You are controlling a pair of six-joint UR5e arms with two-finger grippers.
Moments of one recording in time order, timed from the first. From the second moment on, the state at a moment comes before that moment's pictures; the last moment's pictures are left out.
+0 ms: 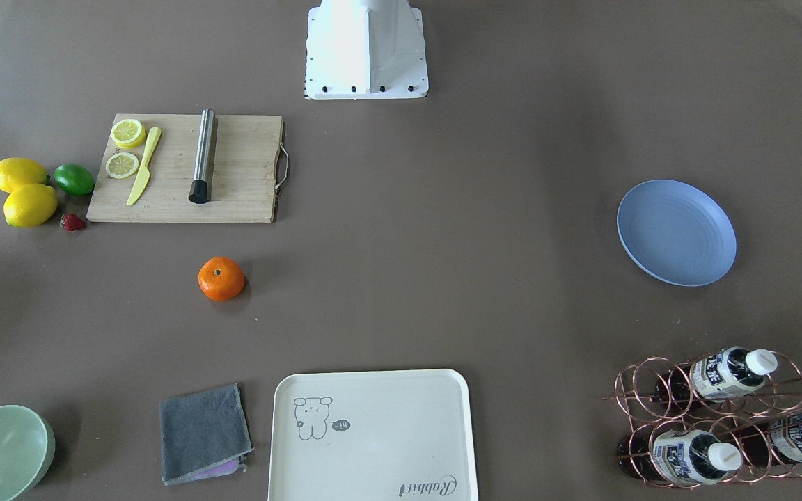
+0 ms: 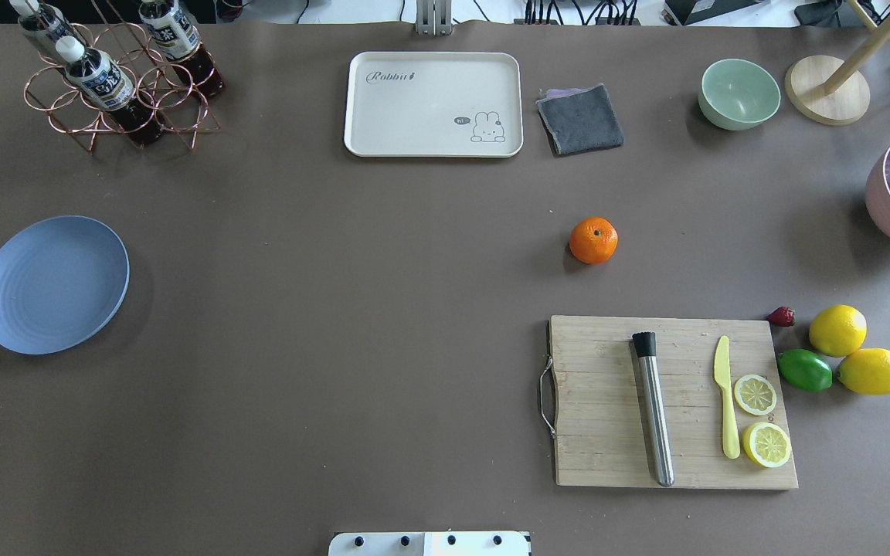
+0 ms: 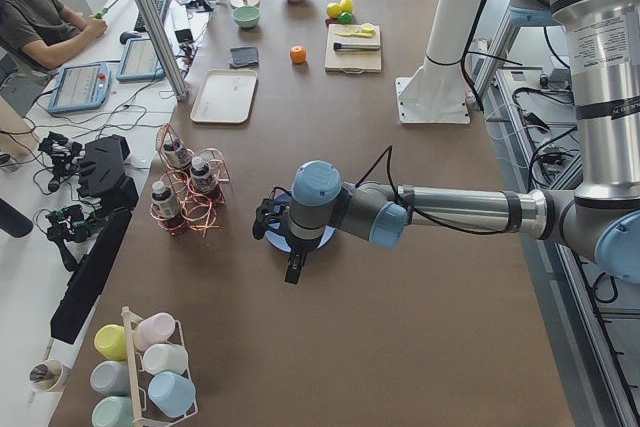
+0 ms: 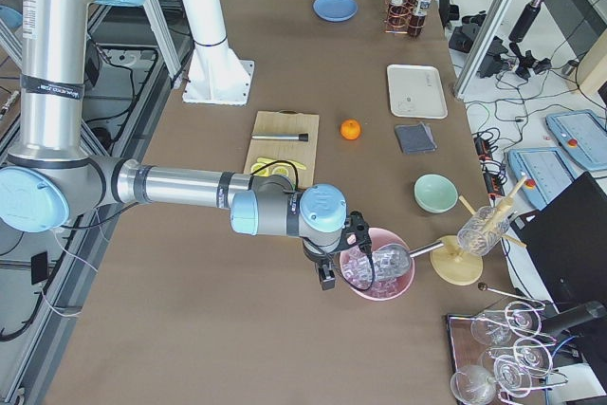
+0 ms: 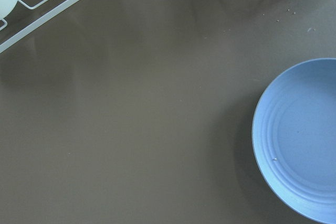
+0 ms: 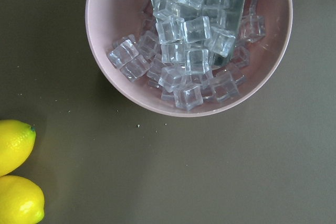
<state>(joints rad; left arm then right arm) -1.48 -1.34 -1.82 -1.89 -2.30 -0.13 1.59 -1.71 1.67 -1.52 2.39 -0.31</state>
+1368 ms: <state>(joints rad) -1.47 -1.35 -1.80 -1.89 -2.29 -0.14 1.59 -1.70 1.68 -1.52 2.42 -0.28</state>
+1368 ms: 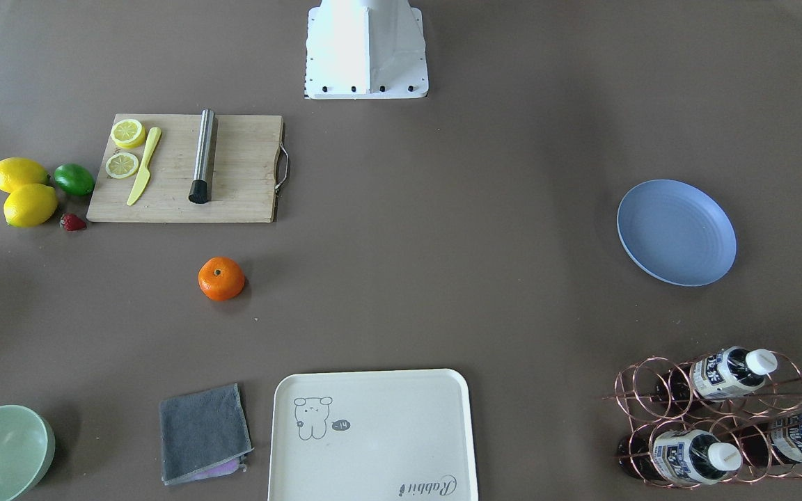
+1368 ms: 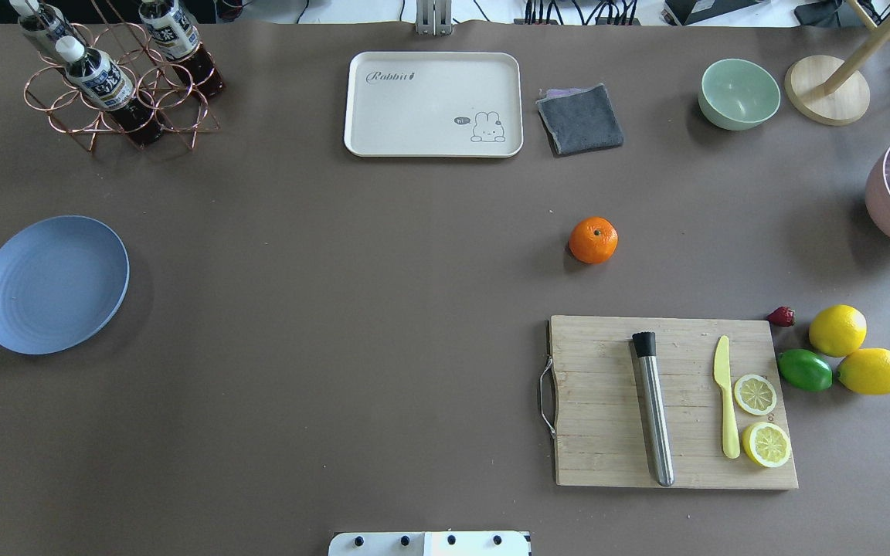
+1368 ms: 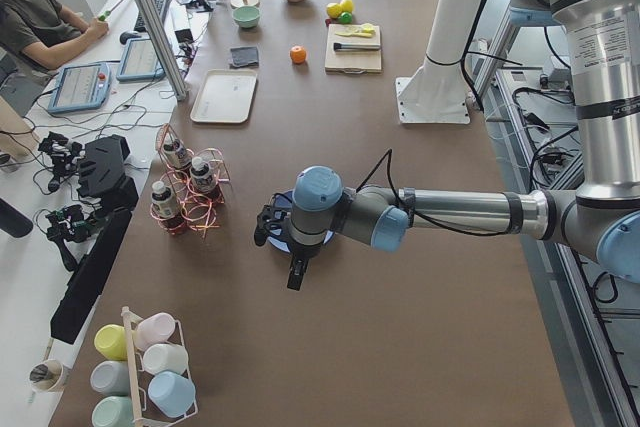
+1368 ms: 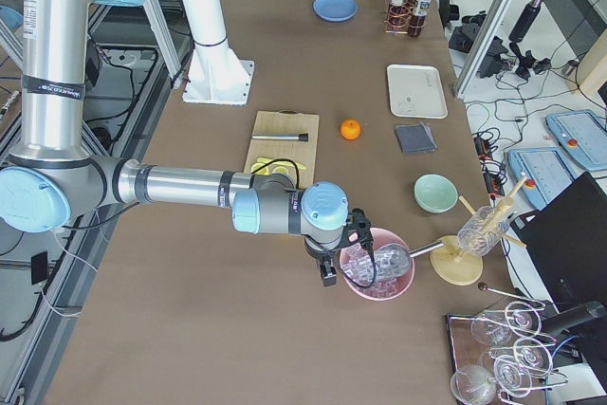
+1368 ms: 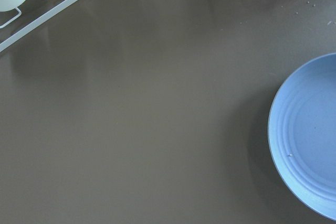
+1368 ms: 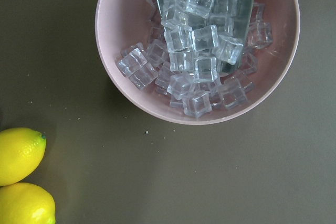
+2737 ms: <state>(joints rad) -1.38 -1.39 -1.74 -1.91 -2.34 -0.21 1.46 -1.67 1.72 -1.46 2.42 -0.06</state>
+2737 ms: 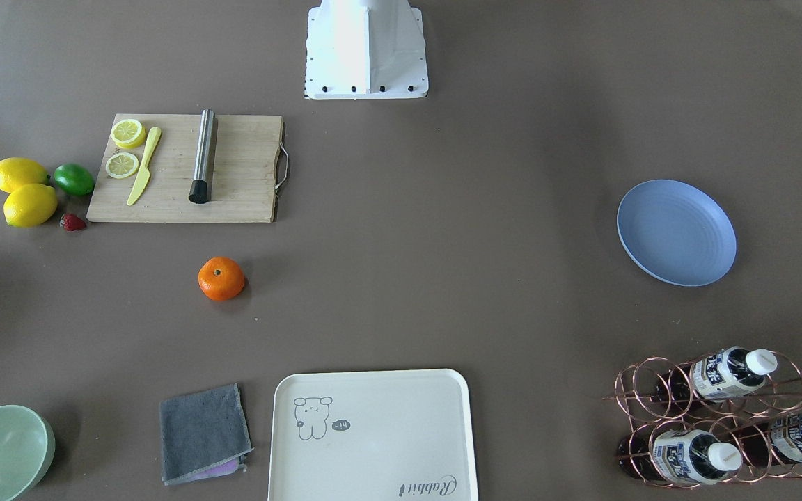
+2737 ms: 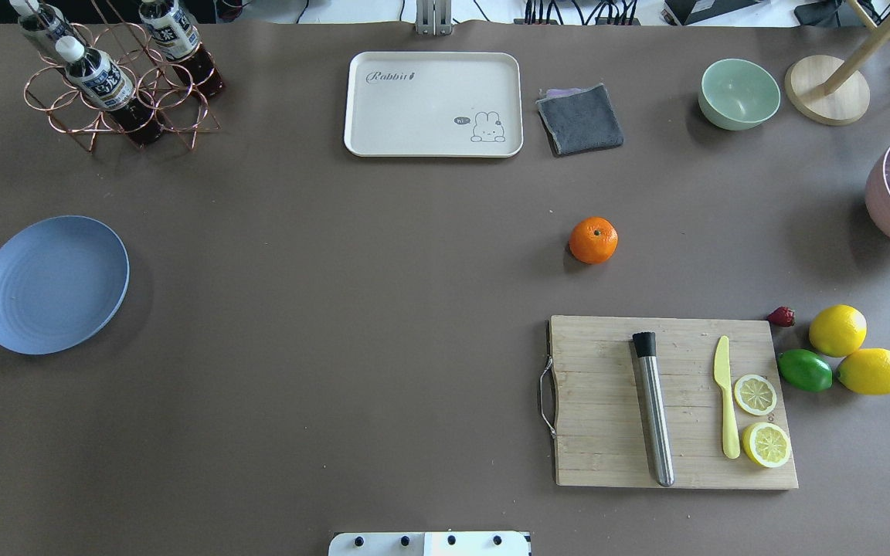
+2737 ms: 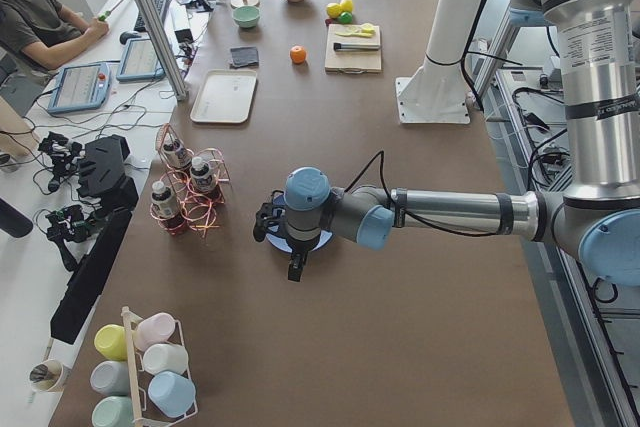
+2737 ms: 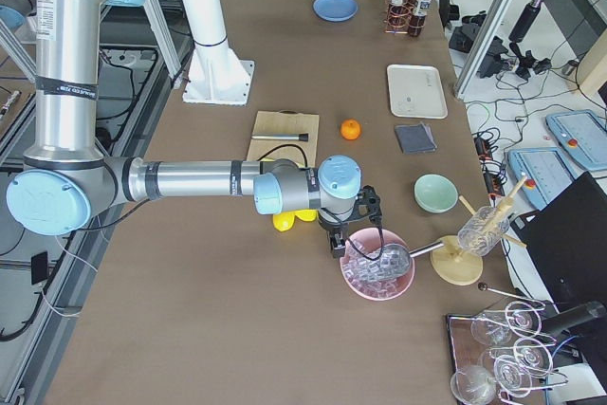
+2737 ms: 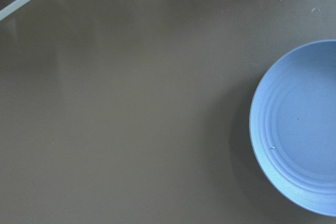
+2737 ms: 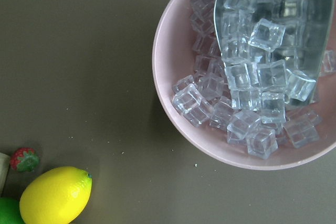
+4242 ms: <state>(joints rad) -1.07 -1.57 -1.36 -2.47 -2.24 -0.76 1.41 -1.68 1.73 -1.38 2.47 -0.06</state>
